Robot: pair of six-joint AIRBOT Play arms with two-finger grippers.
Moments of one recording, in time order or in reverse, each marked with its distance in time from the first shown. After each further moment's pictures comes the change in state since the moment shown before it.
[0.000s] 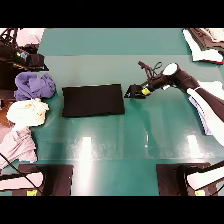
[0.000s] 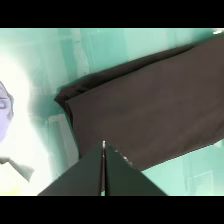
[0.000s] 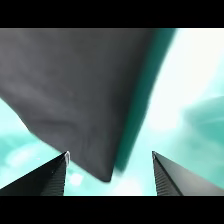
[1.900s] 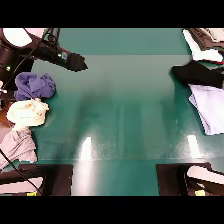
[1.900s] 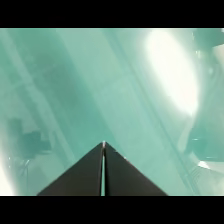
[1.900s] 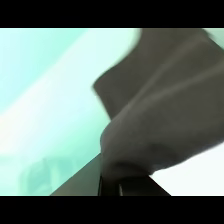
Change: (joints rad) left arm -0.356 0.000 -0.019 -0.119 0.211 0.005; right arm -0.937 0.361 -0.099 0.097 -0.175 -0.089
